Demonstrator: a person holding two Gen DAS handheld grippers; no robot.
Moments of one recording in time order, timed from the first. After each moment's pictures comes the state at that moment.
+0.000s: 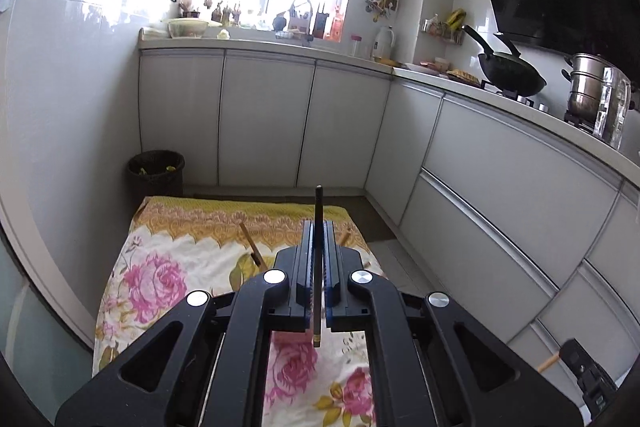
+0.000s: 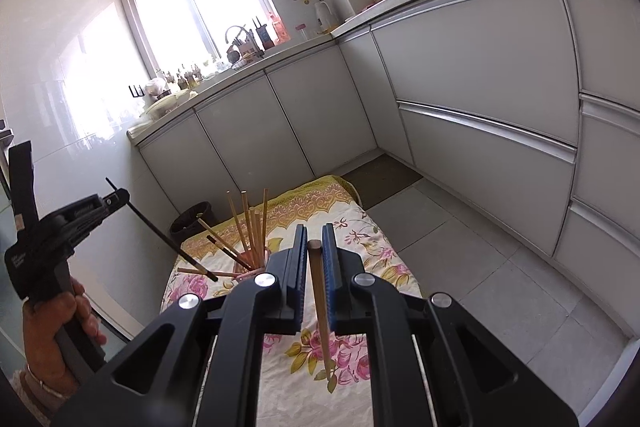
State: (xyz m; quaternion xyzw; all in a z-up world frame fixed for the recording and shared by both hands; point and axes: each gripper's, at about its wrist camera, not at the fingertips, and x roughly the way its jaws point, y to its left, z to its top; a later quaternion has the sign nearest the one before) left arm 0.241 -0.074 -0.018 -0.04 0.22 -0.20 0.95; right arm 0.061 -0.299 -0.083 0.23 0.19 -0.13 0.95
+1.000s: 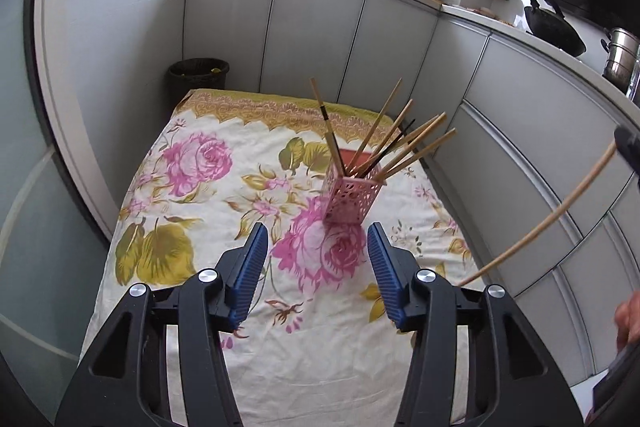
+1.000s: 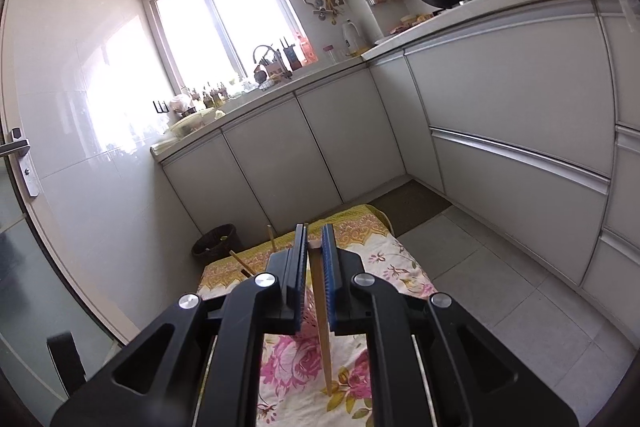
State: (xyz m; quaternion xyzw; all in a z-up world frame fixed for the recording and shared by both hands) left arm 0.183 -0.005 -0.129 -0.05 0.36 -0.14 0.92; right arm 0.104 -0.265 -0.046 0.22 0.13 -0.09 0.96
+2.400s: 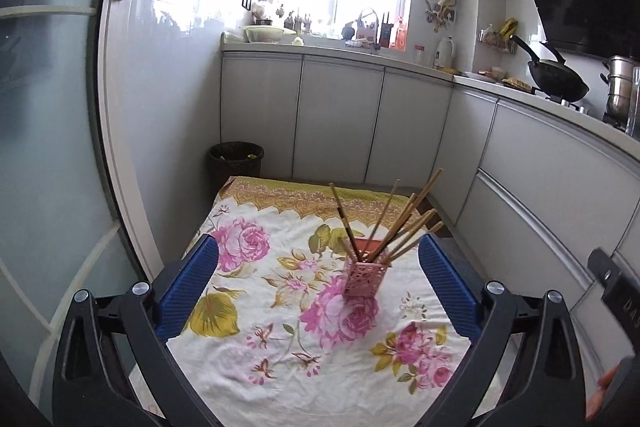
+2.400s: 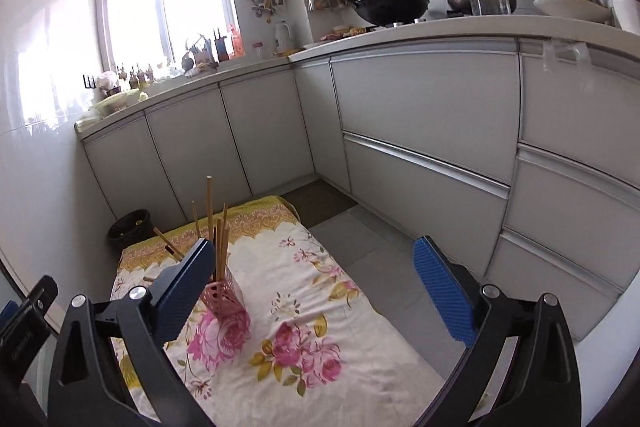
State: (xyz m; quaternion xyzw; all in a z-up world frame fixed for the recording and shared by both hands) left arm 0.116 -0.006 -0.023 -0.05 0.23 -0.08 0.97; right arm 0.047 -0.229 -0.034 0.15 0.20 -0.26 0.93
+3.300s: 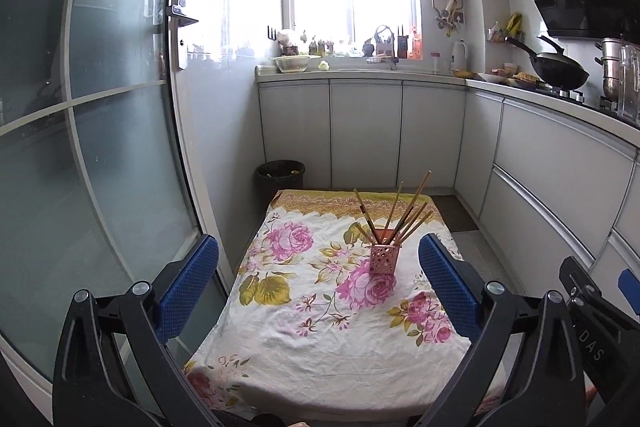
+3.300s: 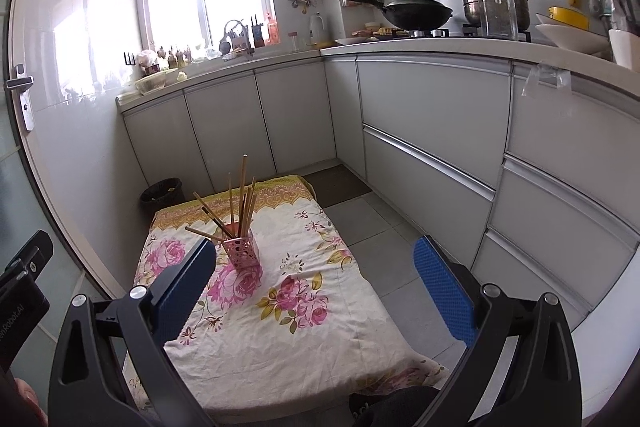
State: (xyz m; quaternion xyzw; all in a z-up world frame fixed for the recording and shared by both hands) left arm -0.023 -0.023 0.044 0.03 0.21 0.00 0.98; right arm -0.059 -0.204 0.009 0.12 0.22 -0.20 0.95
